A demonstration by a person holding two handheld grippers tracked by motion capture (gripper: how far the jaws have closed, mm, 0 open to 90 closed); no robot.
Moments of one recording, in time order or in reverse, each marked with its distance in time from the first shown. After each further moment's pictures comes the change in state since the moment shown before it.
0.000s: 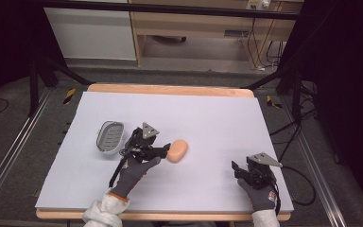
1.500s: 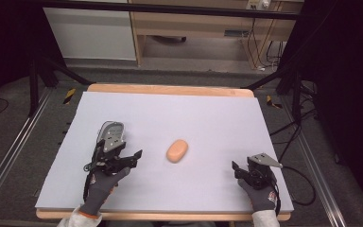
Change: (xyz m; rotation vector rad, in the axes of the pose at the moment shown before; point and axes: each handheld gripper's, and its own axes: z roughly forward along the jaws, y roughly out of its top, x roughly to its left) left arm 0.044 -0.049 -0.064 -0.064 0.066 -0.091; right arm 0.000 -0.001 -0.001 -0.001 -0.009 0.007
